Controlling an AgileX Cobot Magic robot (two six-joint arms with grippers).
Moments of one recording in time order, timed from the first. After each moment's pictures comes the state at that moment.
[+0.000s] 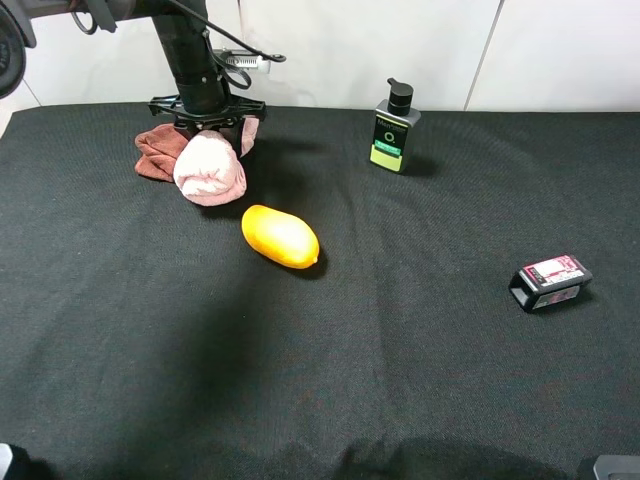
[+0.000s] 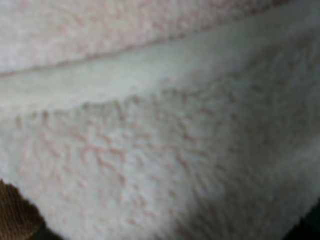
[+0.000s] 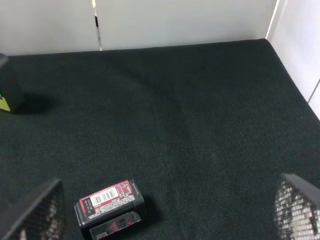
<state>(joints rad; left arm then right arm) -0.30 2.44 -2.06 -0.03 1.13 -0.12 -0.02 -0.01 -0.50 -0.09 1.02 0.11</state>
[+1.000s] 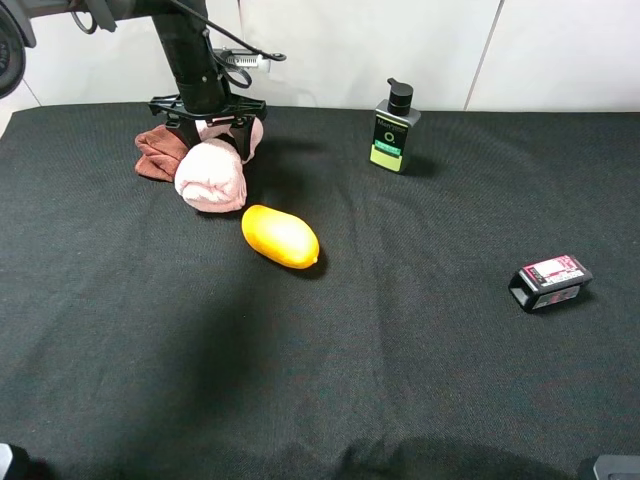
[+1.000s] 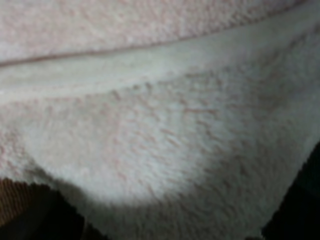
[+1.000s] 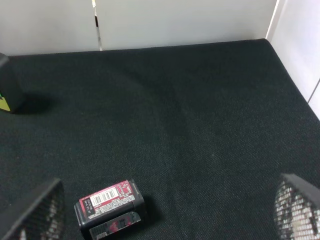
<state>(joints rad) -0.30 2.44 -2.07 -0.03 1.13 -0.13 -0.02 -0.01 -0.50 -0.09 1.02 0.11</state>
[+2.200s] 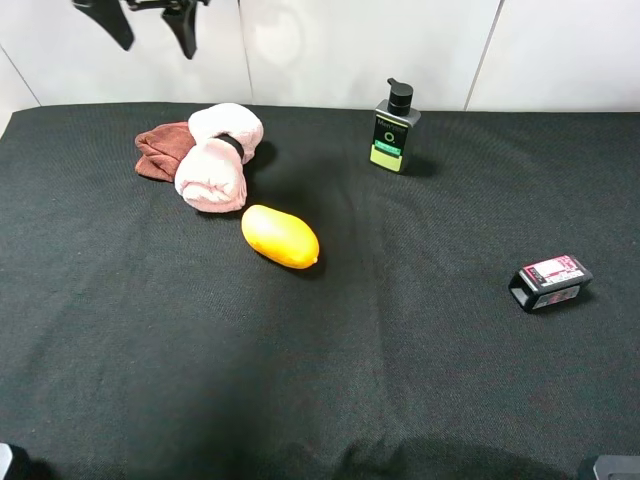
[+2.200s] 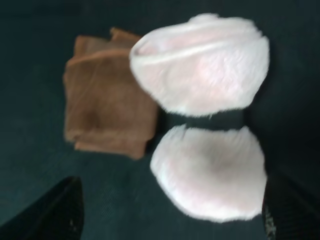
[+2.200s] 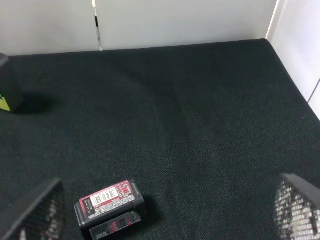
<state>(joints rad) -0.30 2.02 -1.94 0.12 1.18 -0.13 -0.02 -0.01 -0.50 -0.09 1.02 0.11</state>
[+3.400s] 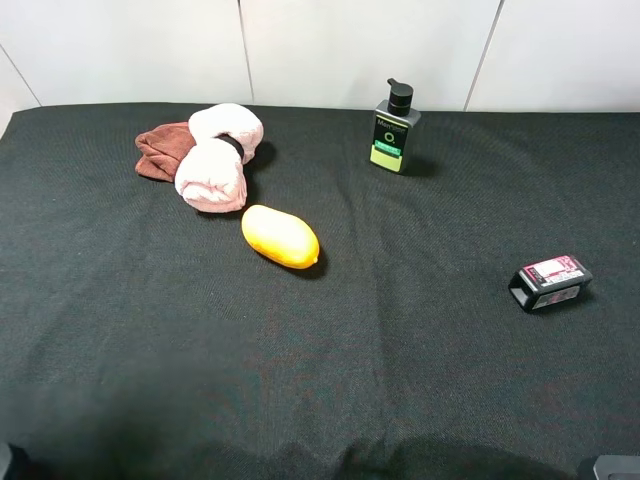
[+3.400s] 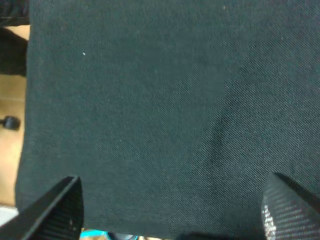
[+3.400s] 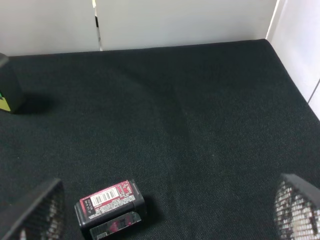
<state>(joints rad) -0.14 0.70 -0.71 0.26 1.18 -0.22 -0.02 -0.01 -0.50 -0.09 1.02 0.11</state>
